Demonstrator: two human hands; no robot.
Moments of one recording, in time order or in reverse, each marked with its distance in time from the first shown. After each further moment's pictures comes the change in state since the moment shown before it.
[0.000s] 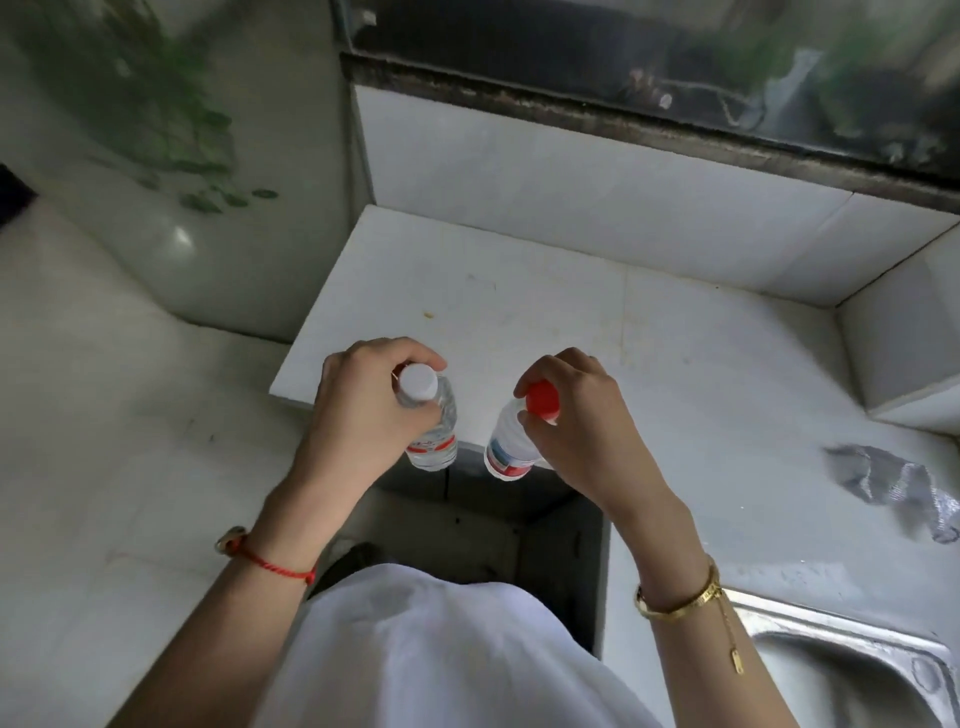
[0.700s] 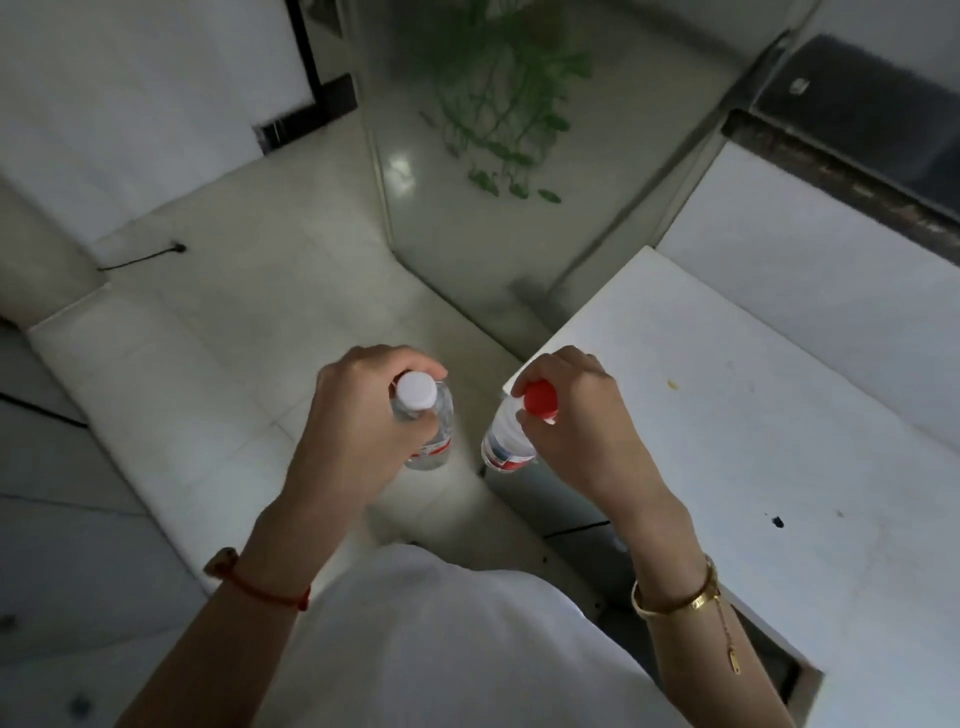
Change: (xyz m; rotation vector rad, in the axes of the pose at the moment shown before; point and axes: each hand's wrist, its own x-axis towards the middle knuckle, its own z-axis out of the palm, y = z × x) left_hand -0.076 -0.159 -0.170 0.100 0.392 -0.361; right_hand 0.077 -0.219 0.144 0.044 -0.319 -0.448
